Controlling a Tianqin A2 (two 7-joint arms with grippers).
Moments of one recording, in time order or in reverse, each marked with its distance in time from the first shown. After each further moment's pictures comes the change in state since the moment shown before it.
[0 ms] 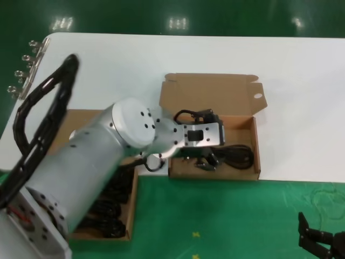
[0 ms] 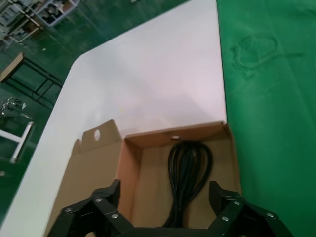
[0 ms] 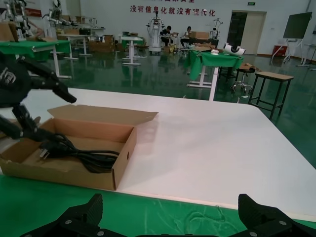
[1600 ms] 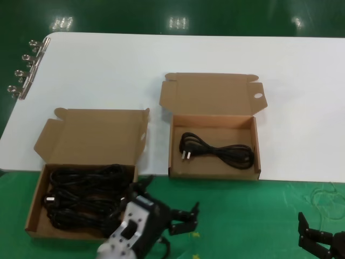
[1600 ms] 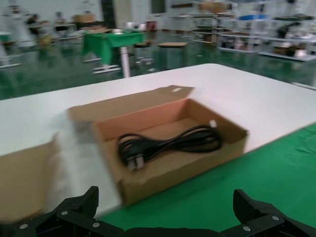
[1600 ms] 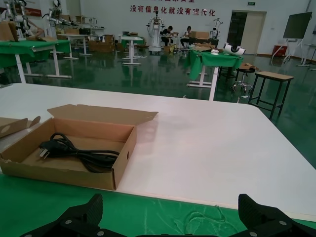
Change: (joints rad) left arm 0.939 -0.187 -0.718 -0.814 -0.043 -0.385 -0.211; right arm 0.000 0.000 0.000 0.000 0.000 0.000 0.000
